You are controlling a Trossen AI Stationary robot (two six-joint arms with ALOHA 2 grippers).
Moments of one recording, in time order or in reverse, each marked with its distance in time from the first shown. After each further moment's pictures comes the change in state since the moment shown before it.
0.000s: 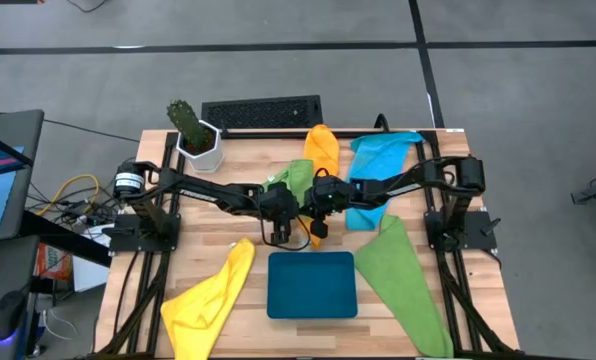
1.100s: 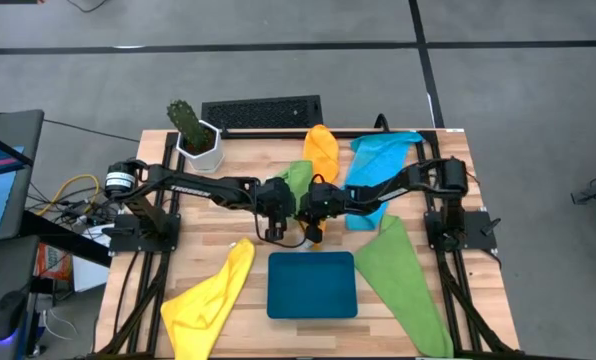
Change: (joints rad) left arm 0.021 -0.070 0.037 -0.137 0.046 0.071; right arm 0.015 0.120 0.001 0.168 0.004 0.039
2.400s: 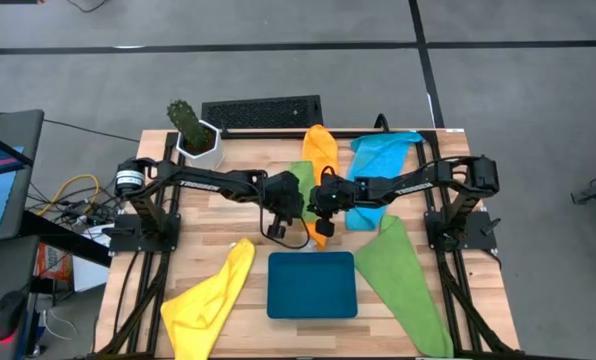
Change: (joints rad) left arm 0.053 0.078 0.096 -0.002 0.192 0.232; right arm -0.008 -0.218 0.001 -0.361 0.101 -0.040
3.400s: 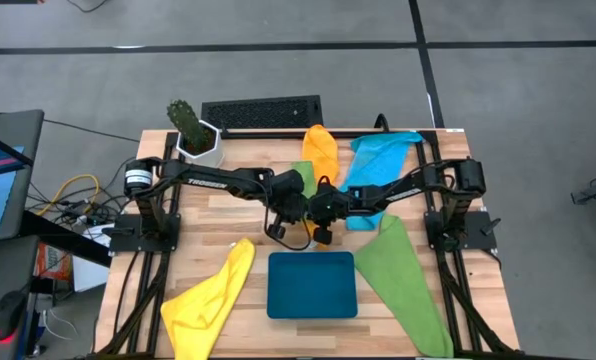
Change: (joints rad) left arm 0.013 0.068 0.077 -0.082 0.085 0.098; right arm 0.052 0.104 0.000 0.037 0.031 0.035
